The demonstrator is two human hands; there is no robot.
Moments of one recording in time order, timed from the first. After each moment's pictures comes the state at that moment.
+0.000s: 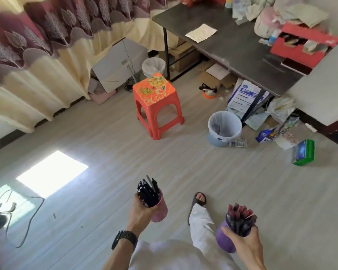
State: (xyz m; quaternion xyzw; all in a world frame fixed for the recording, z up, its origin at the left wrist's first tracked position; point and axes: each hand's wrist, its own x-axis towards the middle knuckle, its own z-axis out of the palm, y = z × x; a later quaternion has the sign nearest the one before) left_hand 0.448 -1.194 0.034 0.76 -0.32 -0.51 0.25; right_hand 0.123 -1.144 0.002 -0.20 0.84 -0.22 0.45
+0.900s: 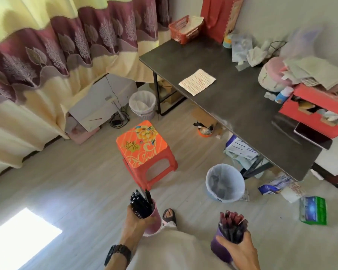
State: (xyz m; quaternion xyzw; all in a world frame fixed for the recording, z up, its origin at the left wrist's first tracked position) left_hand 0.474 -1.630 0.018 0.76 -0.30 -0.51 0.27; right_hand 0.148 -1.587 0.036 -0.24 0.80 -0.21 0.50
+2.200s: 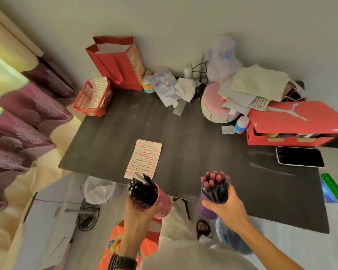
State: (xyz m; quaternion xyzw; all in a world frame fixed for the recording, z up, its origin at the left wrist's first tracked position) left_hand 0.302 -2.173 0.117 0.65 -0.50 -0.53 0.22; right_hand 0.056 -2.056 0.069 -0.18 0.78 -0.37 0.47
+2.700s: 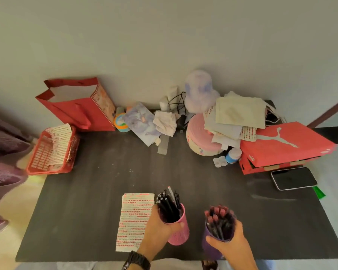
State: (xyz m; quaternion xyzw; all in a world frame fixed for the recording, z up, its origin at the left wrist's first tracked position) left_hand 0.195 -2.346 0.074 0.49 -0.65 -0.58 0.00; right_hand 0.065 -2.153 0.047 0.03 0.82 -0.44 0.37
